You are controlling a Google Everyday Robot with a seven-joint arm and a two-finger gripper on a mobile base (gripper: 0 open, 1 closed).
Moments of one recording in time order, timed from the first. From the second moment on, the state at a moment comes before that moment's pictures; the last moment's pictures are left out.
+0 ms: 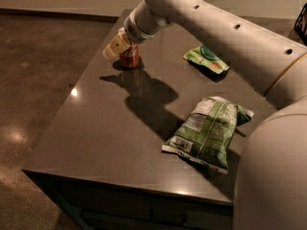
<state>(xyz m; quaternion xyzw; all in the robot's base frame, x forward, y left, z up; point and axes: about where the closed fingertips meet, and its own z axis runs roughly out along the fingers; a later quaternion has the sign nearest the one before) 0.744 0.082 0.905 -0.41 0.82 0.13 0.38</state>
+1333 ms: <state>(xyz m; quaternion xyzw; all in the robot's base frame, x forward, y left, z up) 0.723 0.030 0.978 -0.51 0.79 0.09 0.34</state>
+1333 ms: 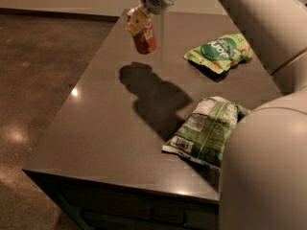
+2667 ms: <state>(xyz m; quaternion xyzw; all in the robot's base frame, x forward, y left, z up) 0.571 -0.041 0.909 -0.72 0.69 -0.07 0.05</state>
